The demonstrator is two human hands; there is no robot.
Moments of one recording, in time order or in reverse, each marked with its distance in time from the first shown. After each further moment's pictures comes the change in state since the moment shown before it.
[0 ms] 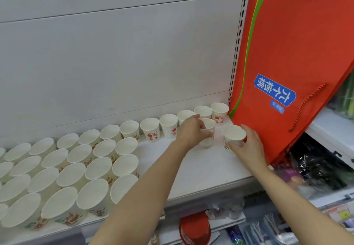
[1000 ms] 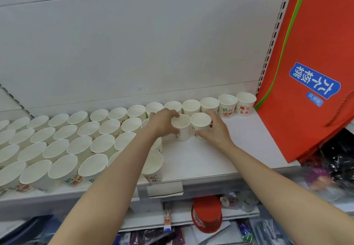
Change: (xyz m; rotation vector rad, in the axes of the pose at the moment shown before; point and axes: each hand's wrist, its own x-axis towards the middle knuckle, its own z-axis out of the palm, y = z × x) left_hand -0.063 -0.106 -0.092 0.341 -0.080 -0.204; right_hand -0.011 -0.082 0.109 0.205 -0.358 -0.213
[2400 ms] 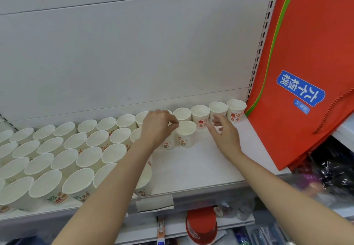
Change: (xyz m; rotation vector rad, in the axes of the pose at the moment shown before) left_hand 0.002 0.027 -0.002 -0.005 0.395 0.202; right_hand 0.007 0.032 -0.037 -0.035 0.246 -0.044
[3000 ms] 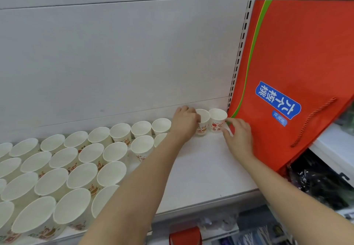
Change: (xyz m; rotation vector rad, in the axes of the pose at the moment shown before) left_hand 0.100 0.089 0.094 0.112 -0.102 0.230; right_hand 0.044 0.063 -0.069 -0.385 0.193 -0.044
